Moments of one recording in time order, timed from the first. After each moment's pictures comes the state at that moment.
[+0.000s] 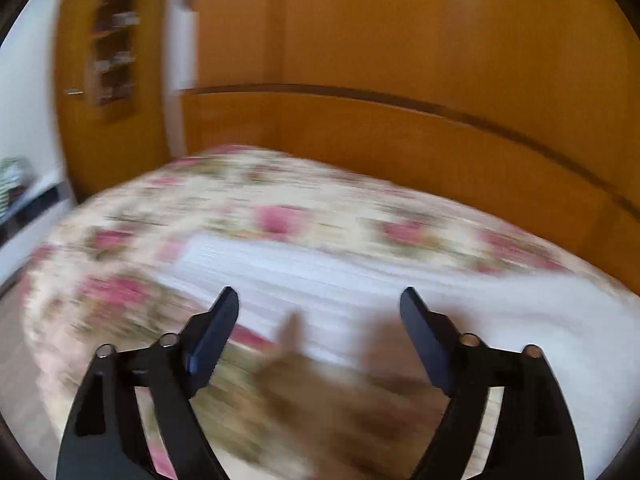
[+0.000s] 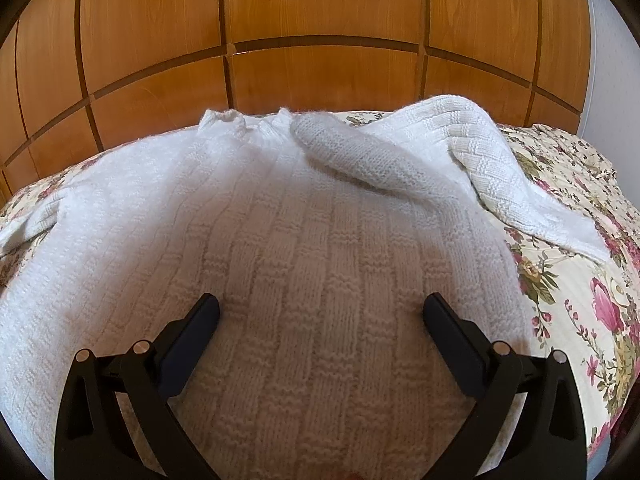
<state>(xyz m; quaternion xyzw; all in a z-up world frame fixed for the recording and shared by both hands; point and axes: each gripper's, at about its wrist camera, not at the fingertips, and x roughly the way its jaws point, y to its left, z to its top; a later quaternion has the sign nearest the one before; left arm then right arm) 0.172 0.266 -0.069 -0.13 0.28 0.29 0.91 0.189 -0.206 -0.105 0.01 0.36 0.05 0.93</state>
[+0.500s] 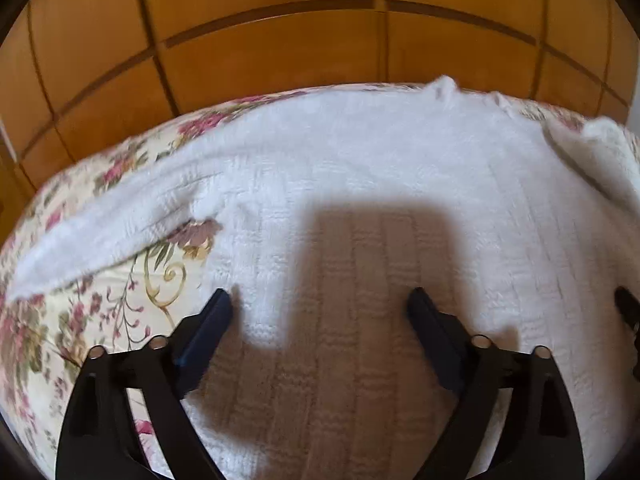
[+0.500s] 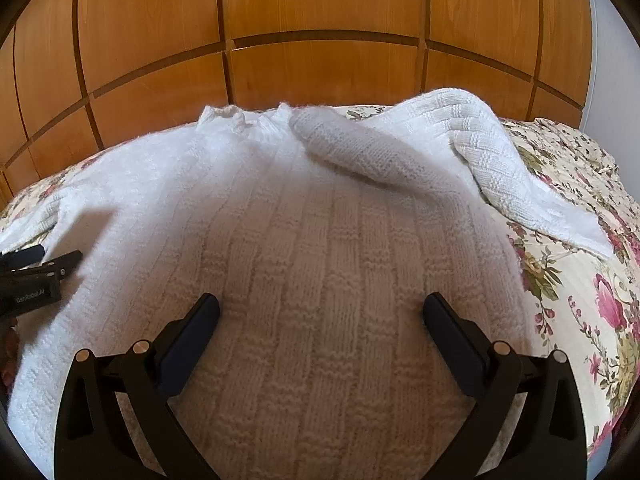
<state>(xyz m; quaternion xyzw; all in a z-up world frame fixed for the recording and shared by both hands) 0.223 0.058 -0.126 0.01 0.42 0.06 0.91 0.191 -0.211 -0.107 0.01 0.37 0.05 0.93</state>
